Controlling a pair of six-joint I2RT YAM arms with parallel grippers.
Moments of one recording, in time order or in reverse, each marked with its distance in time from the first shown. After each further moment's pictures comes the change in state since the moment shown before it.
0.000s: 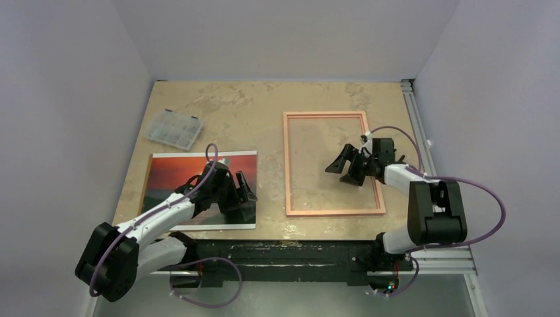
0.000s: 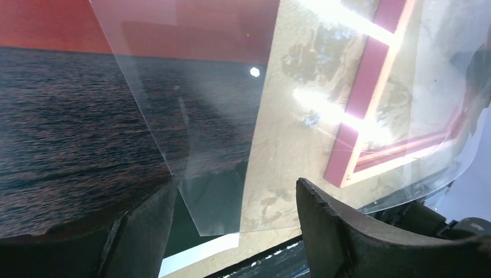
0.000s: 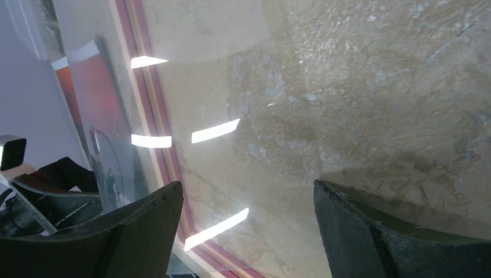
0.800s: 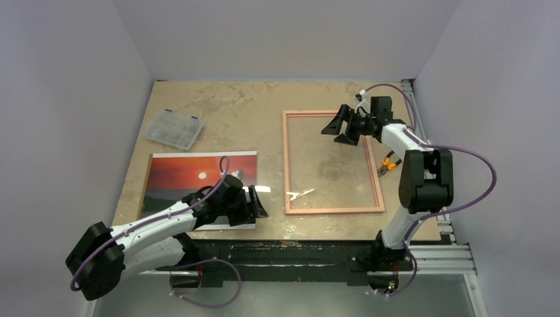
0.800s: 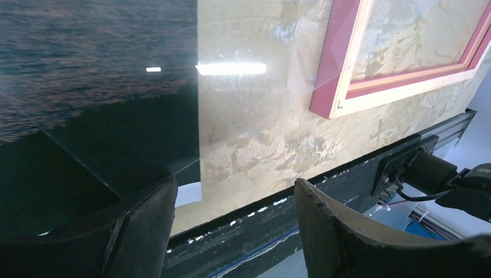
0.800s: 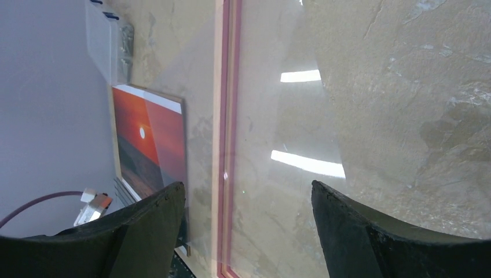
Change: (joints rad) left arm -0.268 -0.076 -0.025 -0.027 -0.050 -0.171; right arm 0.003 0.294 0.550 -0.153 -0.121 -0.079
